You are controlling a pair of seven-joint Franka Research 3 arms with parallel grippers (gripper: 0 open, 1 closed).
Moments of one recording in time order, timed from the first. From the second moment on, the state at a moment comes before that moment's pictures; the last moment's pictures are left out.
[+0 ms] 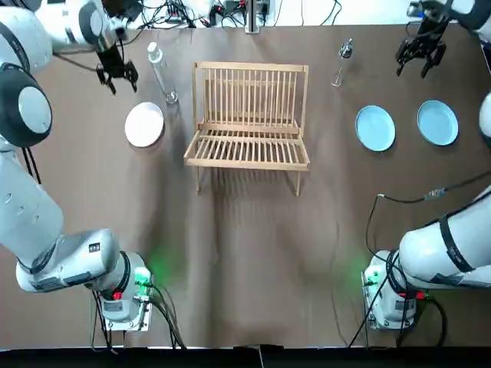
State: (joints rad) left arm 0.20 0.32 -0.14 -1.95 0.02 2.06 0.00; right arm -0.10 0.28 -0.05 -1.78 0.00 1.78 -0.03
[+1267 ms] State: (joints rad) left arm 0.29 0.44 -0.14 -2.12 0.02 2.35 0.00; right arm -0.19 0.61 -0.04 -1.78 0.02 1.98 -0.41
